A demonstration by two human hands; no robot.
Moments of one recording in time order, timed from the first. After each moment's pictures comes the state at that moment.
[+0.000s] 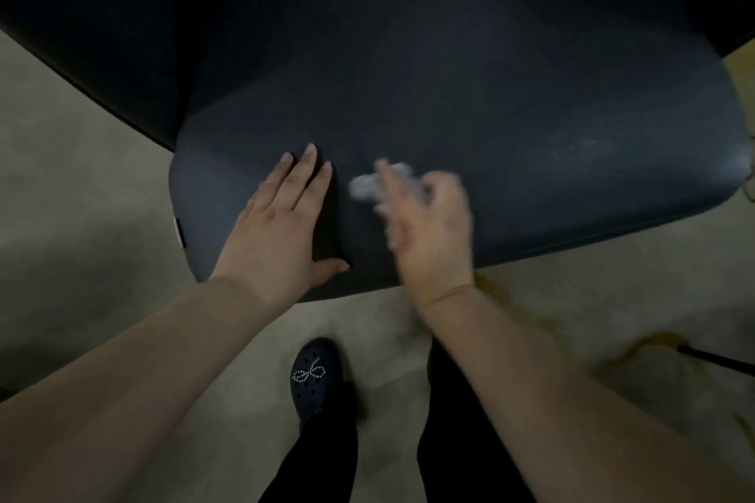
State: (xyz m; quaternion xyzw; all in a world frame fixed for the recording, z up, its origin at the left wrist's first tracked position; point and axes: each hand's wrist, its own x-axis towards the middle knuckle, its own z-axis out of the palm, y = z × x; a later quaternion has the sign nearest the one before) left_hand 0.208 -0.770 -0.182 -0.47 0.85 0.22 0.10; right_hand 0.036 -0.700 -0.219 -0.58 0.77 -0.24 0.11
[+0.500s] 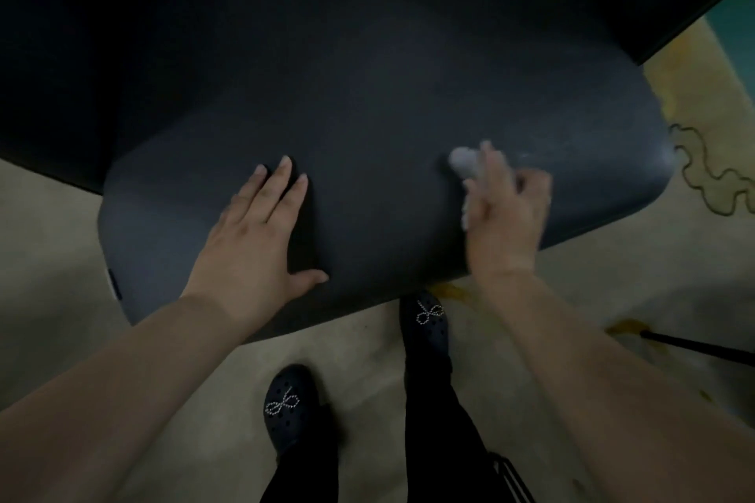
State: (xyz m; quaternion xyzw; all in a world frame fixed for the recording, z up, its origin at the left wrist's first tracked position) left_hand 0.171 -0.782 -0.180 -0.44 0.87 0.21 0.09; right_hand -0.079 -0.689 -0.213 -0.37 0.89 -0.26 0.08
